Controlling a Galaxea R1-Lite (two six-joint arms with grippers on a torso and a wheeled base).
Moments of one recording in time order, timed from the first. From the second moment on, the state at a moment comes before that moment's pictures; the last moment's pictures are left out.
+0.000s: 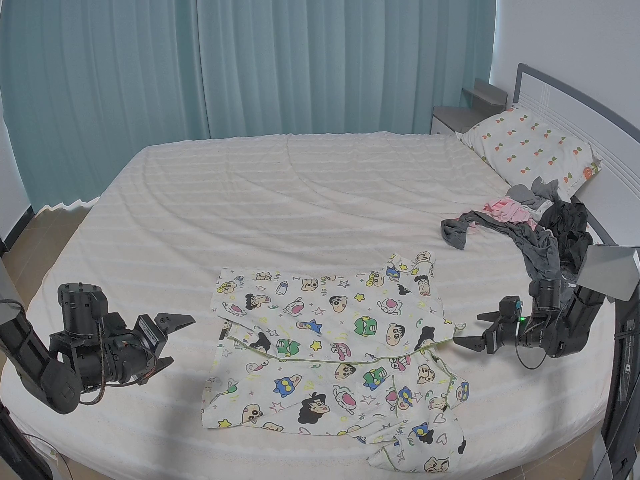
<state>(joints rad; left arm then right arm) -0.07 1.83 -0.27 -0.98 -0.32 -0.97 -0.06 2.46 -0.81 -0.96 0.64 -0.35</state>
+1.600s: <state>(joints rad) -0.07 1.84 -0.24 -1.01 -0.31 -0.98 0.36 2.46 -1.26 -0.65 0.13 -0.32</state>
